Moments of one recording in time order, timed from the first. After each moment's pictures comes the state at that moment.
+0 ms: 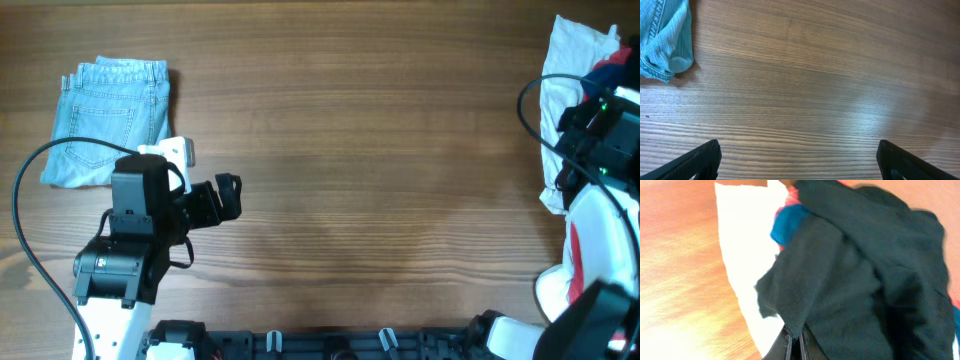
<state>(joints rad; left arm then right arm) -0.09 0.89 0.86 -0.83 0.16 -0.31 -0.40 1.41 0.88 -0.10 0.26 0.00</state>
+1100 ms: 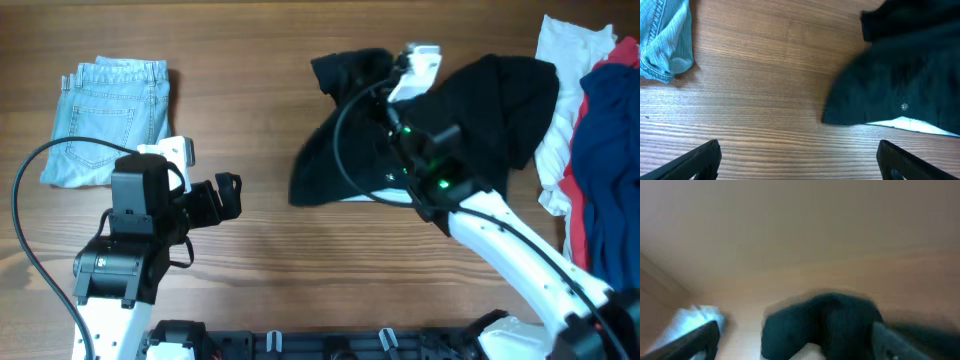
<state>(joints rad) -0.09 0.89 0.86 -0.83 0.16 -0.31 0.51 1.43 0.90 0.23 0.16 0.45</state>
